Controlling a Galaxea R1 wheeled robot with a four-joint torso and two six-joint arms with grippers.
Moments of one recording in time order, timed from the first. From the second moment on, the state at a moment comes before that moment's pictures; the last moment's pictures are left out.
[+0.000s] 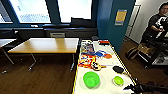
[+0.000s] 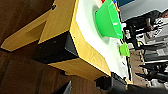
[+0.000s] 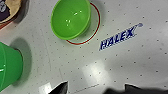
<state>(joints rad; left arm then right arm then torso) 0.99 2.22 -1.40 0.02 -0.24 -0.44 -0.56 2.29 -1.96 0.34 -0.47 0.33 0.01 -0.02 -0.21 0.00</state>
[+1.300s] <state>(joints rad) 0.99 2.23 -1.44 0.02 -0.24 -0.44 -0.42 2.31 -2.14 0.41 -0.46 0.33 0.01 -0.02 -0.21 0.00</state>
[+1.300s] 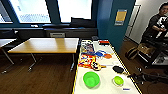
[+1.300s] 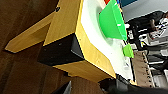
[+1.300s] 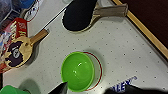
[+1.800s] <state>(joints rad) 0.99 2.25 -1.46 0.02 -0.24 -0.44 -0.43 2.40 -2.17 0.41 -0.46 0.33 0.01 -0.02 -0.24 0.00</state>
